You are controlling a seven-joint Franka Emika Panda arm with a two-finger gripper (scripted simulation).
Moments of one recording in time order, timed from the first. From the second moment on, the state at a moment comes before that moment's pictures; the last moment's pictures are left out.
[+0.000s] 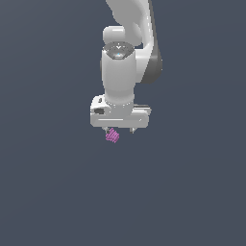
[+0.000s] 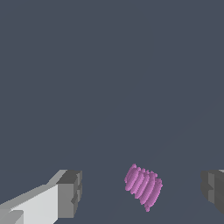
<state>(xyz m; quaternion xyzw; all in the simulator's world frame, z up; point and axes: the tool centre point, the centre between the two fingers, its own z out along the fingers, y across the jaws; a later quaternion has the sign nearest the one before) 0.025 -0.013 0.207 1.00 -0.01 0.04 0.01</state>
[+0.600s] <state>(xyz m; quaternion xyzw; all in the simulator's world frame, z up) 0.029 -0.012 0.220 1.00 0.01 0.05 0.01</state>
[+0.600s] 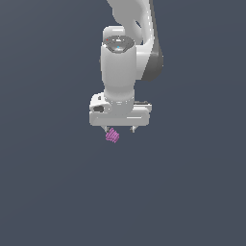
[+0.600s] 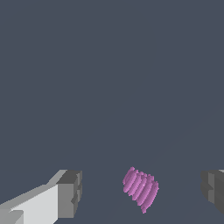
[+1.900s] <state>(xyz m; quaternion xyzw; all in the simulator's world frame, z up) 0.004 -0.031 0.175 0.99 0.16 0.03 0.01</state>
